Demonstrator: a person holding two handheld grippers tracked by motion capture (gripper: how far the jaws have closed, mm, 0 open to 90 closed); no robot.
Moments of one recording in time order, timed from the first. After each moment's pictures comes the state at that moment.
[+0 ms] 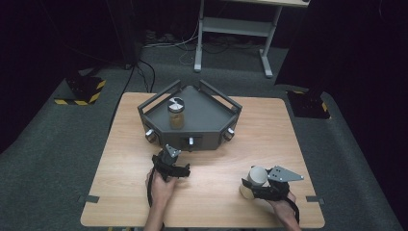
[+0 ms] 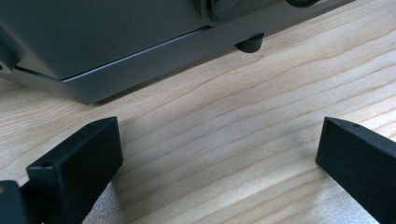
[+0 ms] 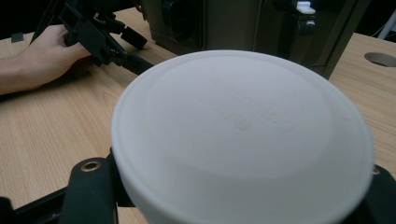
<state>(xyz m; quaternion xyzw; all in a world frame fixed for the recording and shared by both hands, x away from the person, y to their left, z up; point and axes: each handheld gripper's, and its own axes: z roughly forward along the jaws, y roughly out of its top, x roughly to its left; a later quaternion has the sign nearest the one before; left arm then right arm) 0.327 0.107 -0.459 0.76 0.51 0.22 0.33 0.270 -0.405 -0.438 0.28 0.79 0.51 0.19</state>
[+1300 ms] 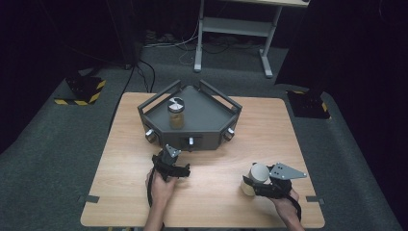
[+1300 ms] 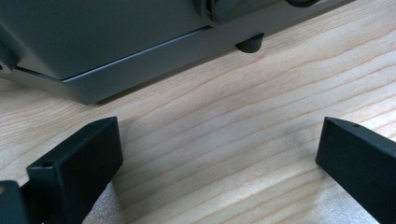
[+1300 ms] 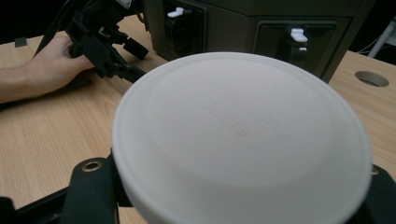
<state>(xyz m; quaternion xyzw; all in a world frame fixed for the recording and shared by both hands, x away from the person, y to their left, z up) 0.327 0.107 -0.459 0.76 0.51 0.22 0.33 0.270 -0.403 -0.418 0.26 0.80 0.51 0.20</state>
